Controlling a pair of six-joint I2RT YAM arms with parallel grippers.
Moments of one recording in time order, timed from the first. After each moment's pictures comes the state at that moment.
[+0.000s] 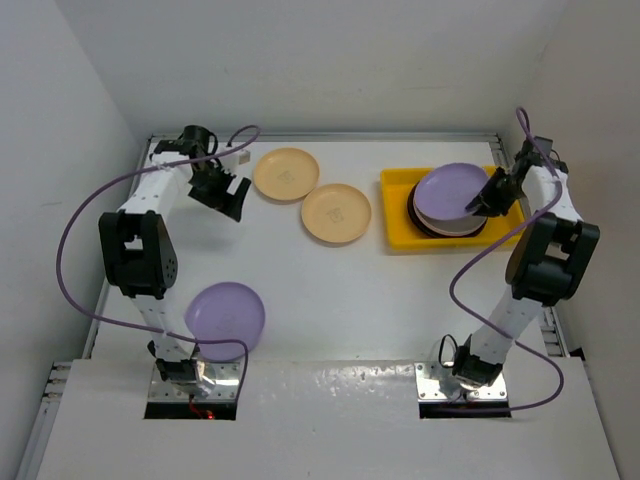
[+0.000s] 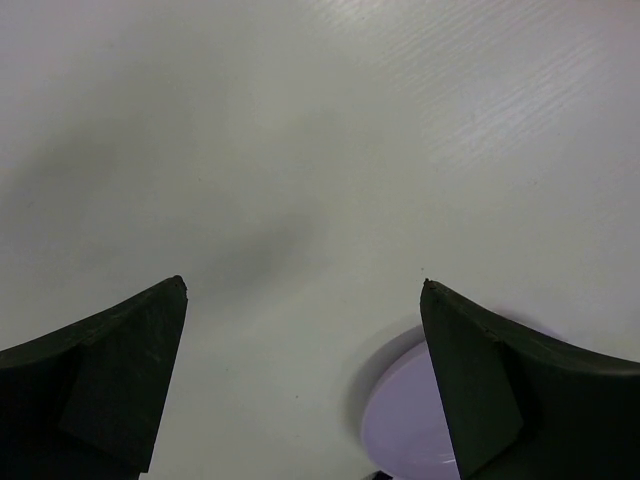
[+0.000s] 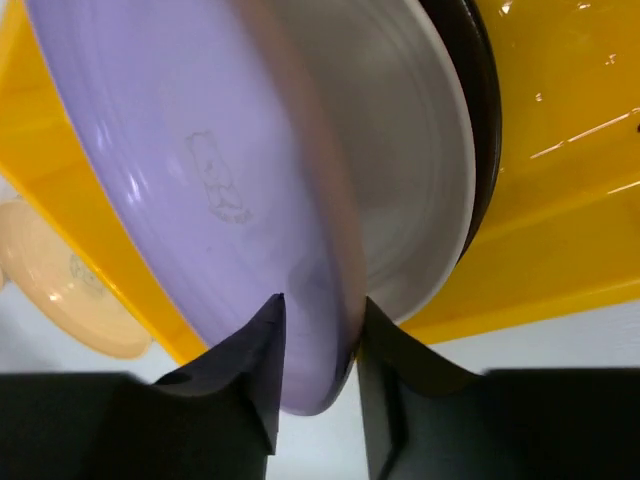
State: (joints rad) left arm -0.01 1.88 1.66 -1.00 0.29 0.45; right arm -0.36 1.86 1.47 -0.77 -0.29 0.38
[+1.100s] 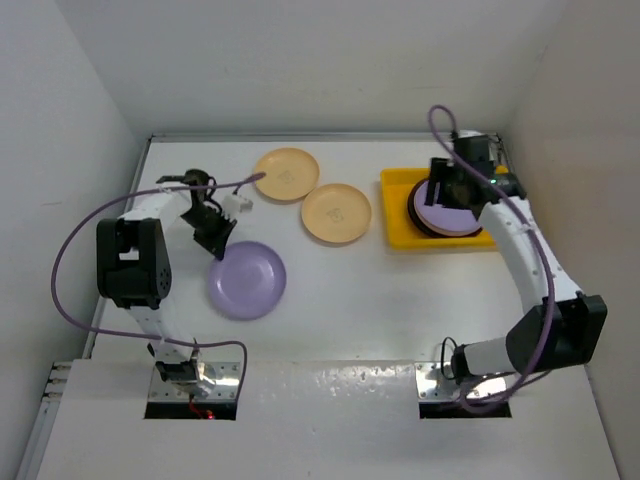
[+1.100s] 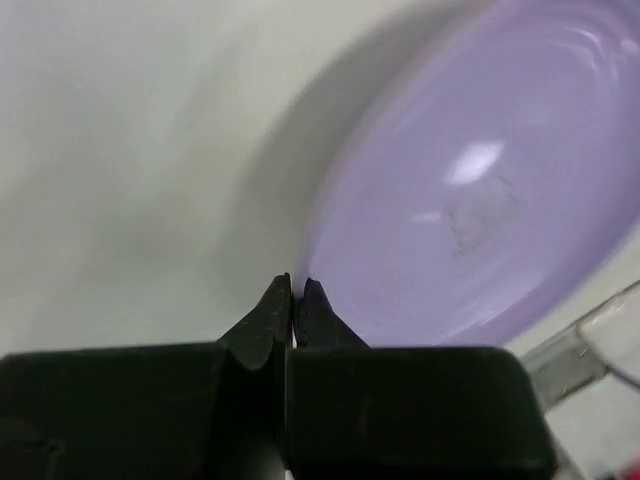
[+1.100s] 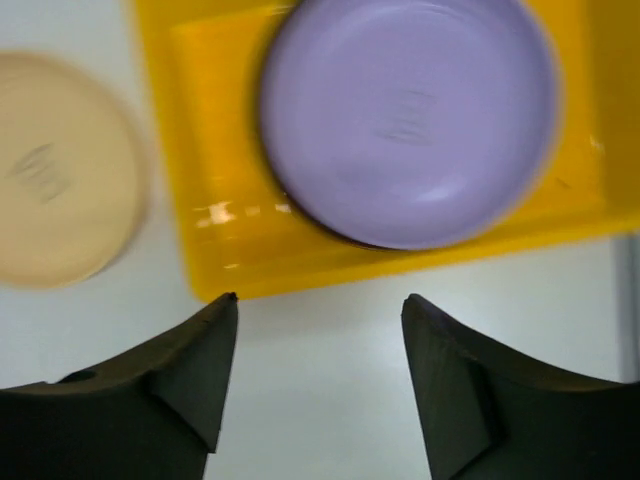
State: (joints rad) left arm 0.02 1.79 1.20 -0.97 0.27 0.70; right arm 0.05 1.42 1.31 -0.75 0.18 0.20
